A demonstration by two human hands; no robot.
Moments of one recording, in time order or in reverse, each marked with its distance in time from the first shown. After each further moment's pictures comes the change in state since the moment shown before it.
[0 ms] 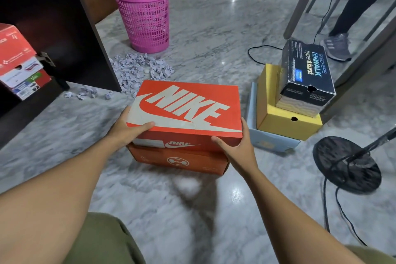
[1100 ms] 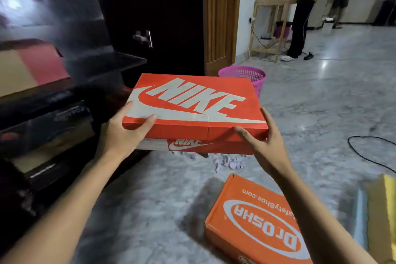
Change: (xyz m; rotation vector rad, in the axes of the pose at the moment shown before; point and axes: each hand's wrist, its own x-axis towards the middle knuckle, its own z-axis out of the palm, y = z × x) left_hand -0.088 0.131 -0.248 0.114 0.873 0.156; right_hand 0.099 -0.277 0.144 0.248 -0.358 -0.451
